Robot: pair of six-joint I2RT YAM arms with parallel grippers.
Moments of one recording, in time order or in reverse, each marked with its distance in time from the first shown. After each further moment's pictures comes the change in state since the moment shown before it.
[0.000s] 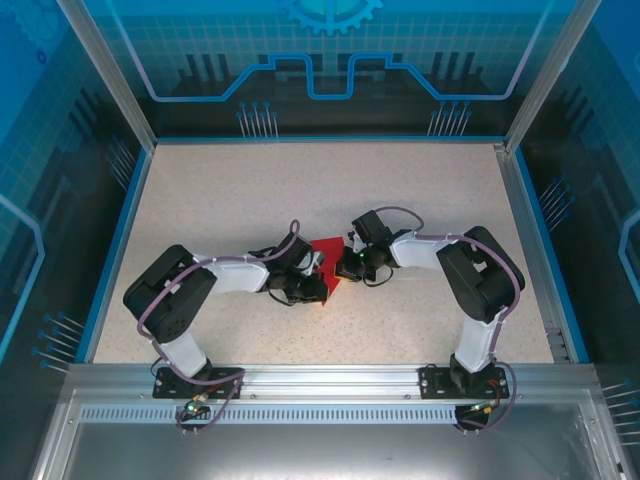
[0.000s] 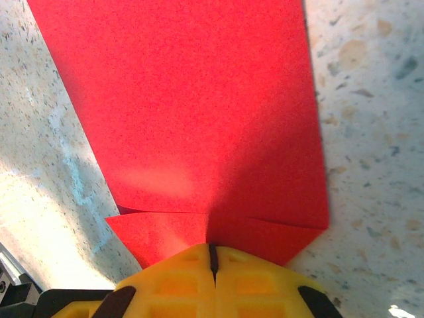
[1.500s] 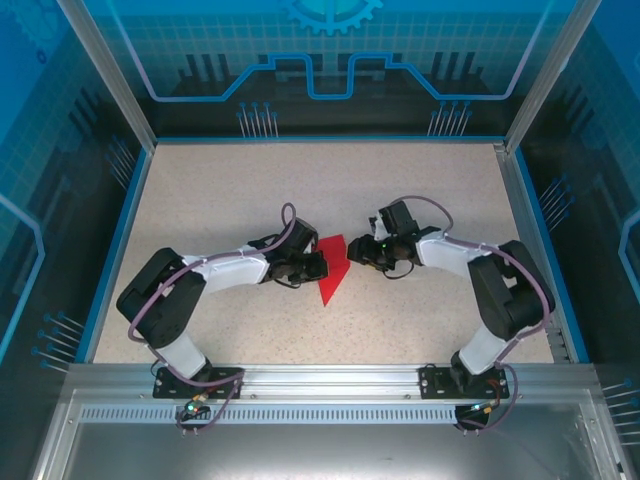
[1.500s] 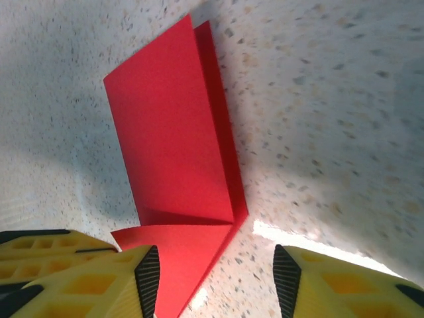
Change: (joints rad) left arm 0.001 -0.035 0.116 -0.047 -0.290 -0.146; right arm -0.132 -0.155 -0.058 0.006 -0.010 -0.130
